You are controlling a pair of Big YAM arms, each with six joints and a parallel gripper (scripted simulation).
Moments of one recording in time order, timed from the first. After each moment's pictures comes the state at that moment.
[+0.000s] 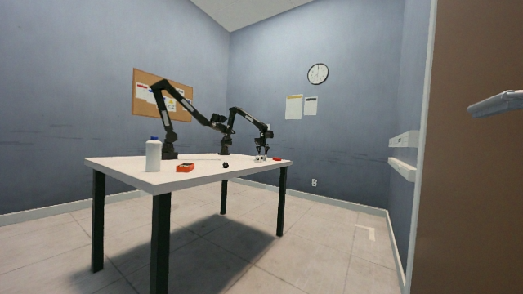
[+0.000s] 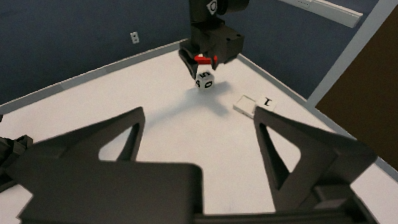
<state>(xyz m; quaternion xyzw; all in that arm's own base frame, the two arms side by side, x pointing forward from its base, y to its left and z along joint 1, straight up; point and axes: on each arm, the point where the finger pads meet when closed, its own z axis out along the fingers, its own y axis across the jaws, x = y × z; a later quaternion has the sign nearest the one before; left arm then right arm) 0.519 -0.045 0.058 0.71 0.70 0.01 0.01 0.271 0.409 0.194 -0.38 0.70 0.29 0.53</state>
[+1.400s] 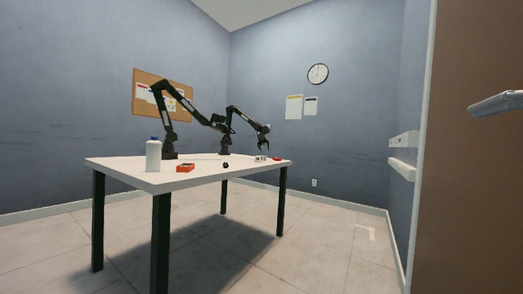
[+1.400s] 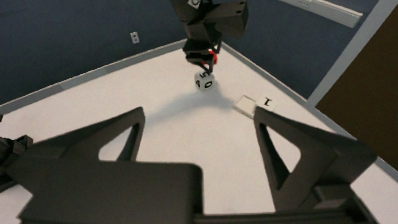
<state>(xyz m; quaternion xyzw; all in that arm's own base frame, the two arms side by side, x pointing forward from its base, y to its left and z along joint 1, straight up) 0.548 -0.048 0.085 0.46 0.86 0.08 0.20 0.271 0.409 0.194 -0.38 0.70 0.29 0.53</state>
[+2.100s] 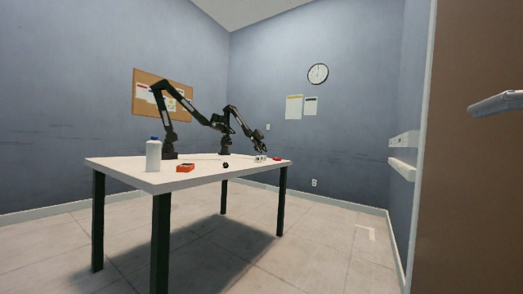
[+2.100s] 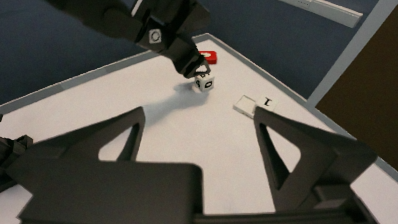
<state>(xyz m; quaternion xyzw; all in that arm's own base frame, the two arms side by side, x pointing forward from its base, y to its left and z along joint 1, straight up) 0.524 -0.031 0.075 0.11 0.91 0.04 0.41 0.271 0.409 0.194 -0.38 0.70 0.29 0.53</state>
